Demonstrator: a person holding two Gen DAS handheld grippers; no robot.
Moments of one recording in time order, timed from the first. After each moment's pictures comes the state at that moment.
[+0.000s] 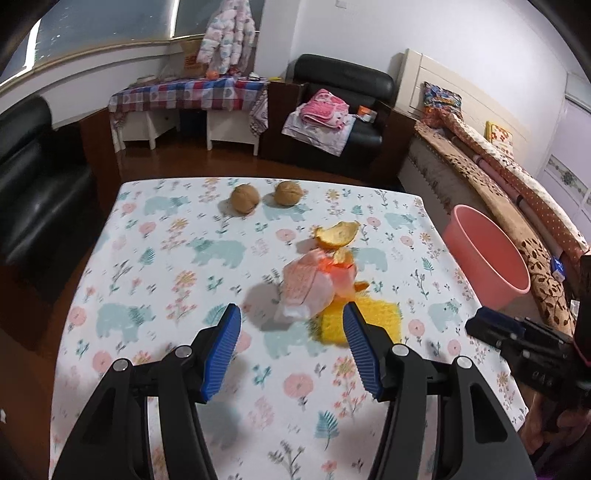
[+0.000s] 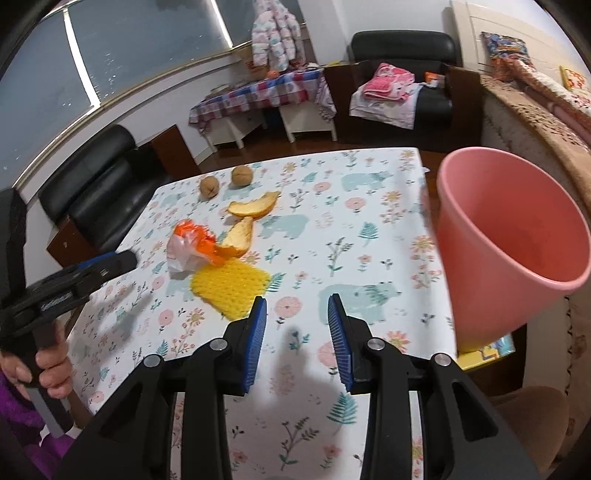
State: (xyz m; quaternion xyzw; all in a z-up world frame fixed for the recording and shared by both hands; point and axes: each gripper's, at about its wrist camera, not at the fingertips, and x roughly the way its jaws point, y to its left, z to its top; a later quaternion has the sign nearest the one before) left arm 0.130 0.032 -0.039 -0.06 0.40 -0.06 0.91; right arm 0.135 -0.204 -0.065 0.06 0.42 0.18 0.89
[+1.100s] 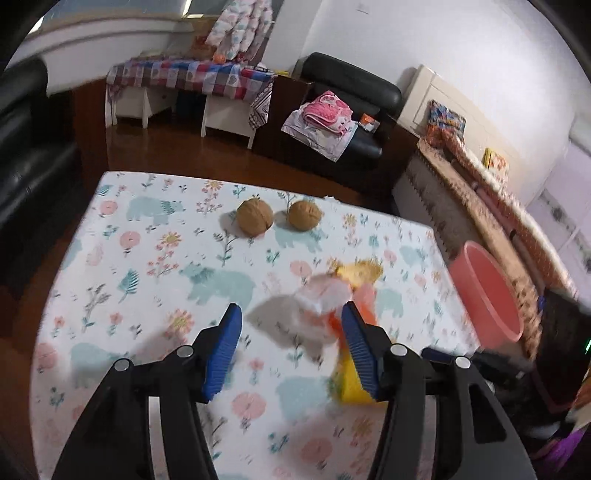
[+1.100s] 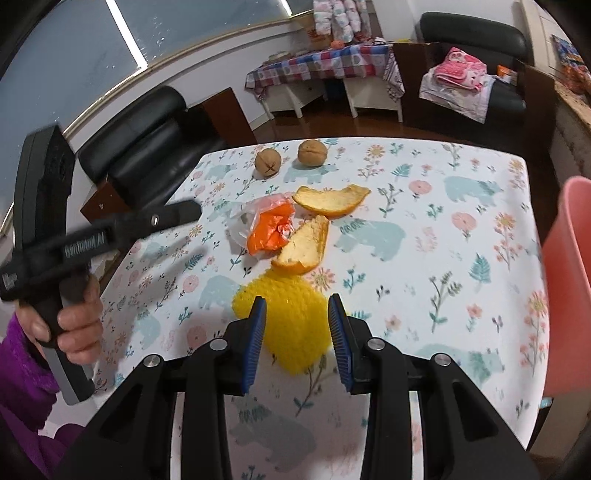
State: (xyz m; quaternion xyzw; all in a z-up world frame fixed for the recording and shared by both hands) left arm 0.198 0.074 -0.056 -0.15 0.41 -0.08 0.90; right arm 0.197 -0.140 -0.081 0.02 0.45 0.29 0.84
